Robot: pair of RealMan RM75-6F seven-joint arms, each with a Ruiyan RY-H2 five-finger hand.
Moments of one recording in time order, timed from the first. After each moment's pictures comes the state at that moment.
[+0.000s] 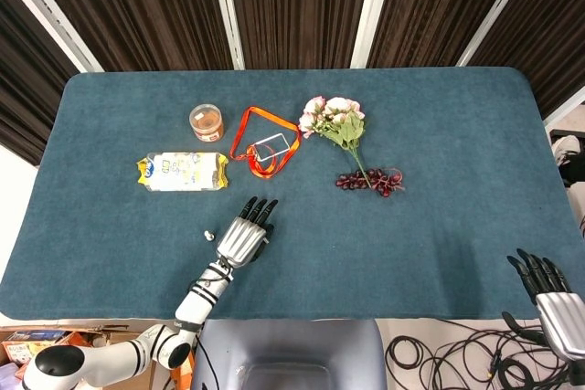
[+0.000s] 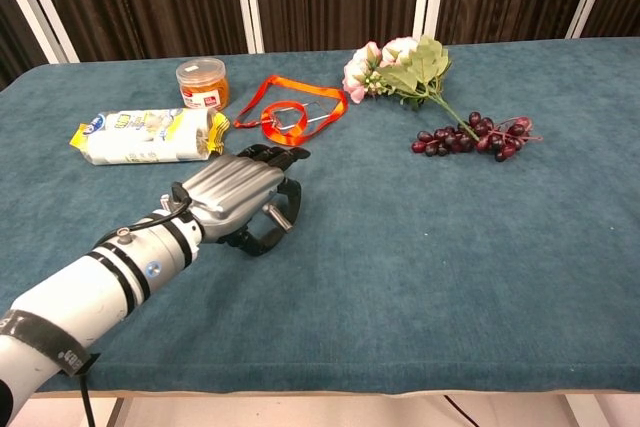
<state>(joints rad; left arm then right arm) -0.74 -1.99 -0.15 -1.02 1.37 1.02 0.39 -0.03 -1.12 -0.10 -1.38 -1.66 1.52 0.22</state>
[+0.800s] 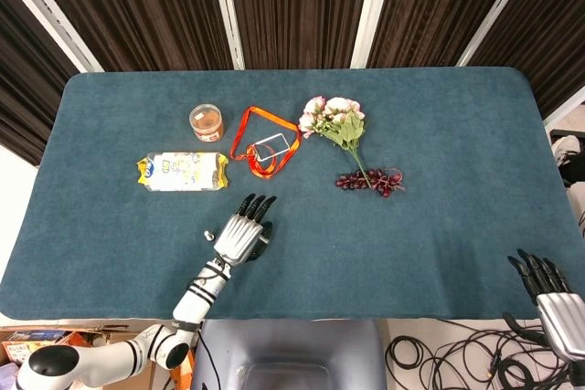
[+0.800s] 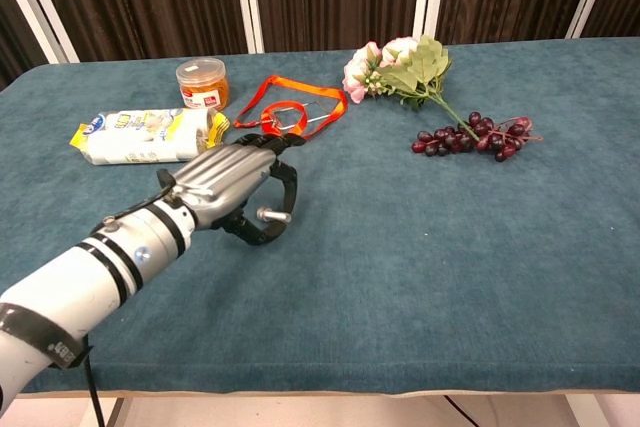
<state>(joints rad) -0.73 -1.96 -0.17 -1.07 1.36 1.04 0.27 -0.03 -1.12 -0.10 -1.37 -1.66 1.52 0.22</state>
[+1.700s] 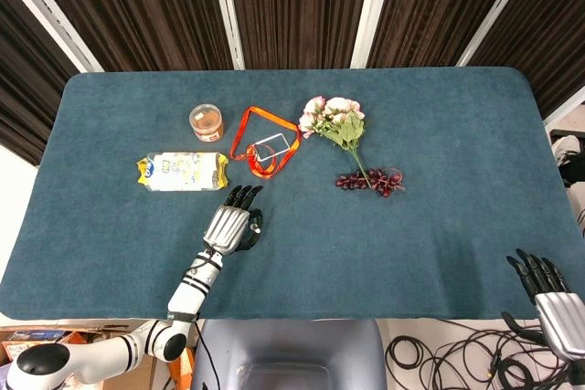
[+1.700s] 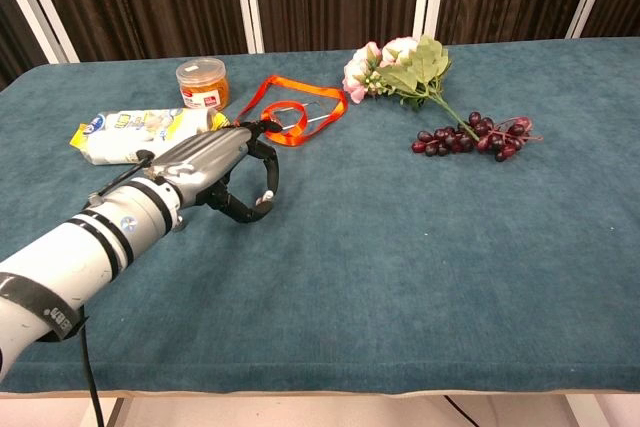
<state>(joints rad) -0.73 -1.92 -0.23 -1.11 1.27 1.01 0.19 -0.03 -1.13 -0.10 -1.37 -1.66 1.51 0.21</state>
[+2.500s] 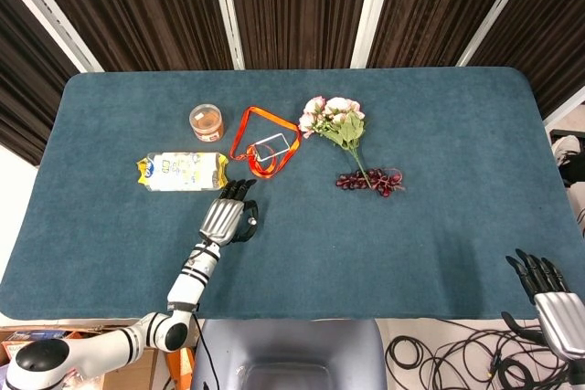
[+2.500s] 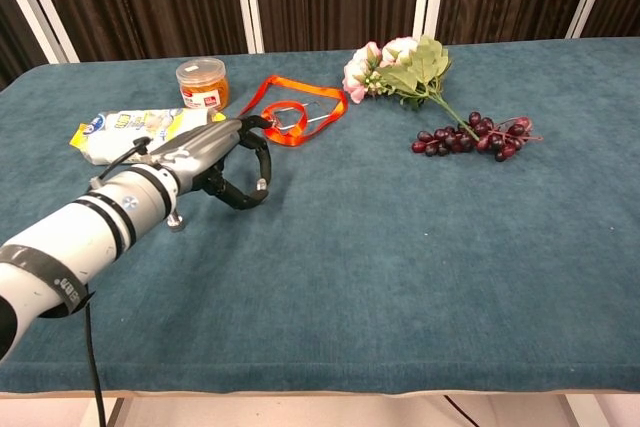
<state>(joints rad) -0.75 -1.91 -0.28 -1.10 1.18 0.95 0.15 -0.03 -1.13 -0.10 -1.37 -1.65 1.51 0.21</state>
